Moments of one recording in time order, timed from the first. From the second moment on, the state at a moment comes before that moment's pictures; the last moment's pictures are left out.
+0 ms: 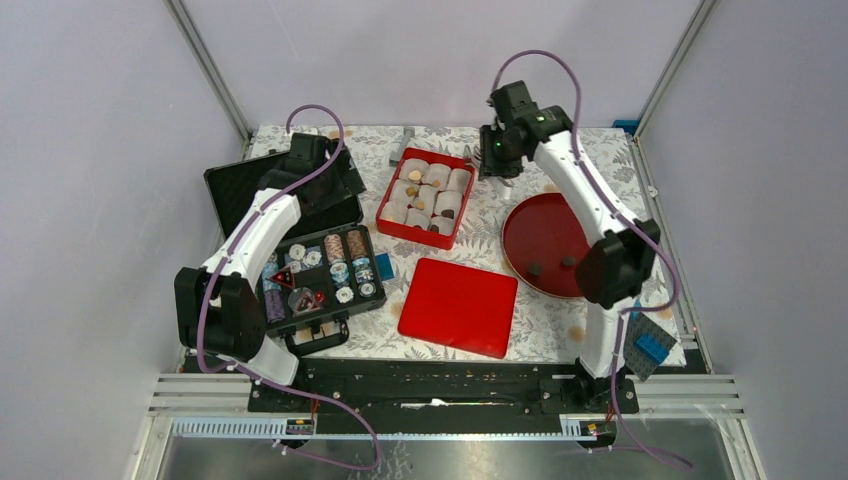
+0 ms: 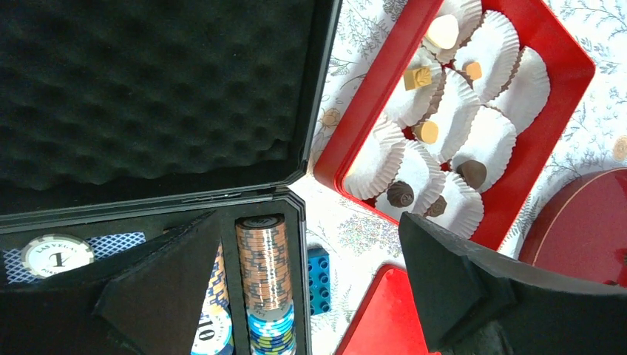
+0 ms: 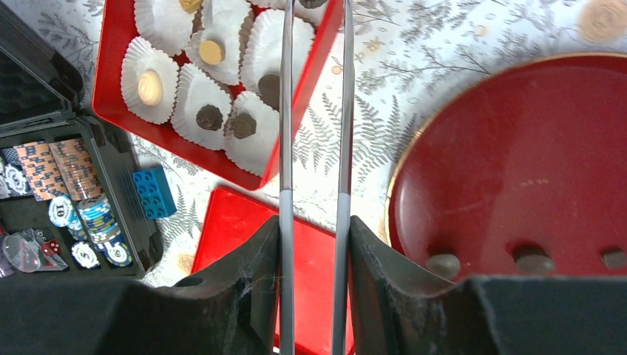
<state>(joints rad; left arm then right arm) -0.19 1.54 1.31 -0.57 -0.03 -0.56 0.40 1.92 2.03 -1.09 -0.02 0.34</state>
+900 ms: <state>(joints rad) -0.19 1.50 1.31 -0.58 -0.08 -0.55 0.44 2.16 2.21 -1.12 -0.02 0.31</state>
